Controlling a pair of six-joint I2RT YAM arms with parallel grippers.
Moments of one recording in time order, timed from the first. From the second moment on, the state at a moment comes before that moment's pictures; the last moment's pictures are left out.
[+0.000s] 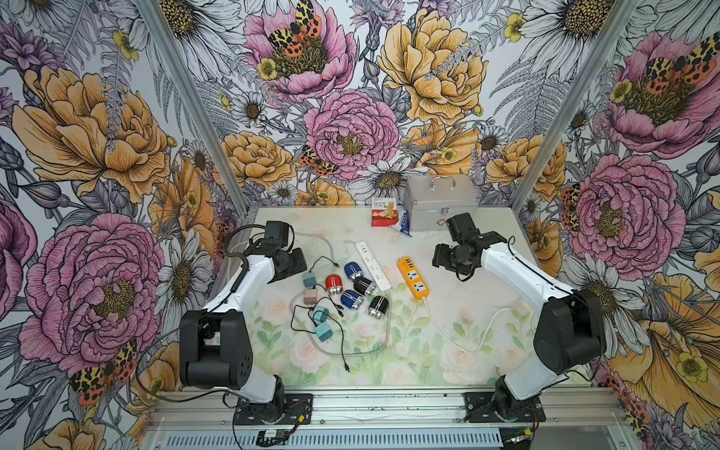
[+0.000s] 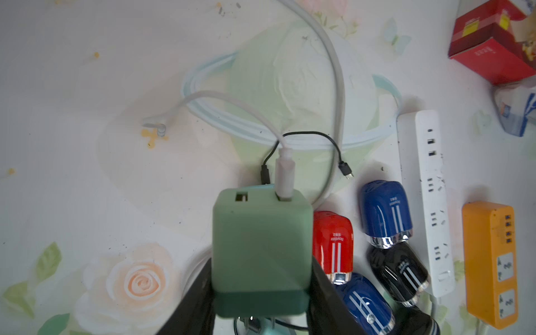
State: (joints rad) left arm -0.04 1.55 1.13 -0.71 0.06 -0.40; right arm 0.29 1.66 1.33 -0.79 -0.02 0.54
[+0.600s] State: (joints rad) left arm -0.02 1.70 1.08 -0.67 0.05 -0.40; right arm 0.29 1.85 1.49 -0.79 -0.05 0.54
